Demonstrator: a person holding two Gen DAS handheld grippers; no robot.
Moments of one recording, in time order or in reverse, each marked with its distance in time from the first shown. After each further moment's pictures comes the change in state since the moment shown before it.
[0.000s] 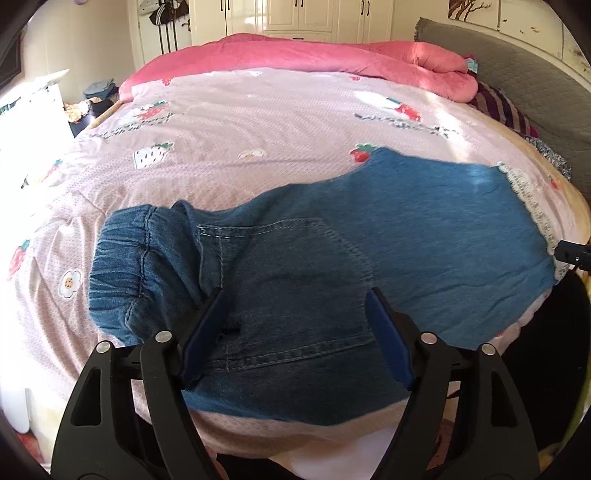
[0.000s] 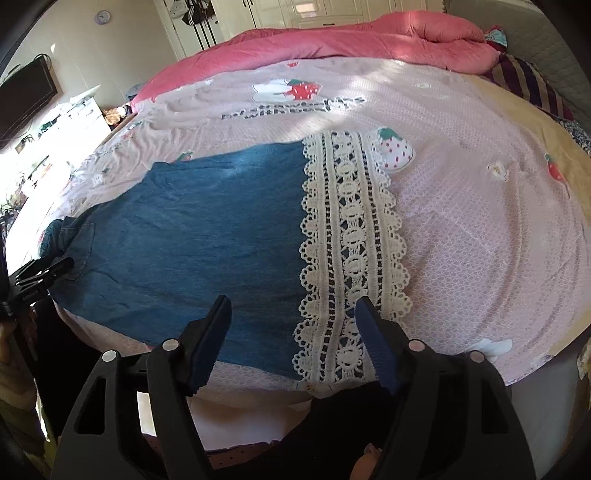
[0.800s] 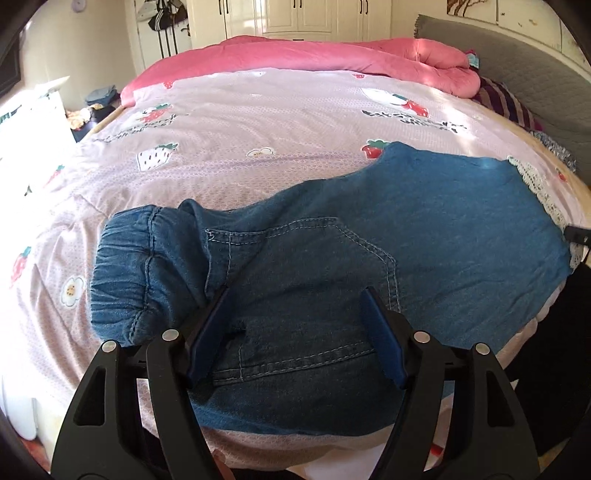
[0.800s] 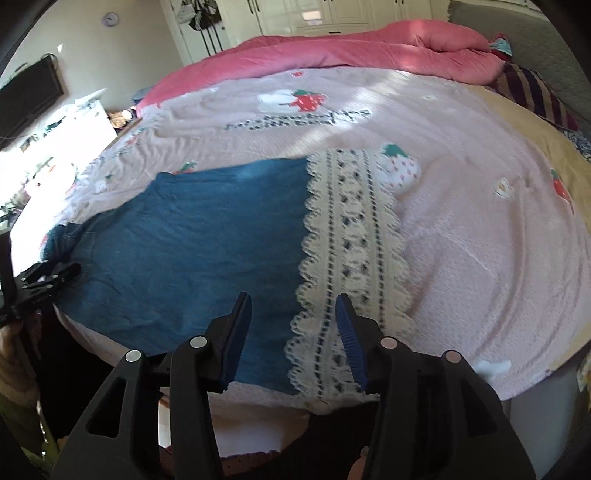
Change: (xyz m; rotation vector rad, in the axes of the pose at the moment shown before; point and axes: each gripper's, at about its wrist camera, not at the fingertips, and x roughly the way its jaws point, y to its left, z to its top) left arm 0.016 0.014 -0.003 0.020 -0.008 0.026; right arm 0.013 -0.005 0.009 -0.002 0.015 -0.003
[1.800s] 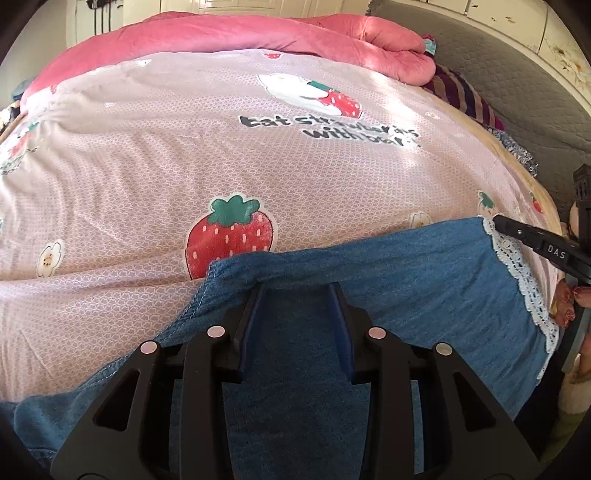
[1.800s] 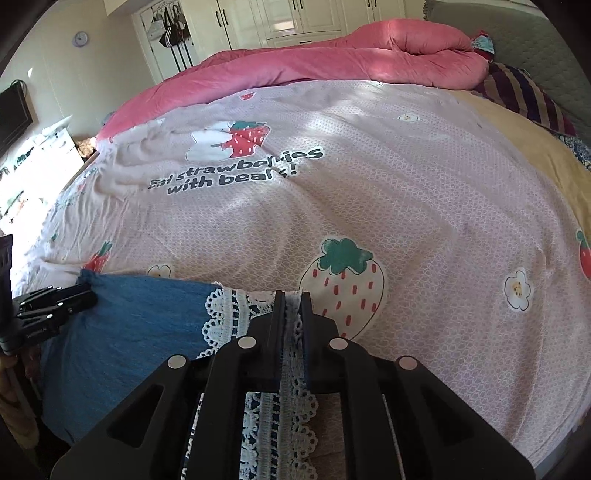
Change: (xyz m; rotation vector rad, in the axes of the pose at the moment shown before) left arm 0.119 -0.116 0.120 0.036 0.093 -0.282; right arm 0.072 -0.063 0.102 0.075 -0.091 -0.046
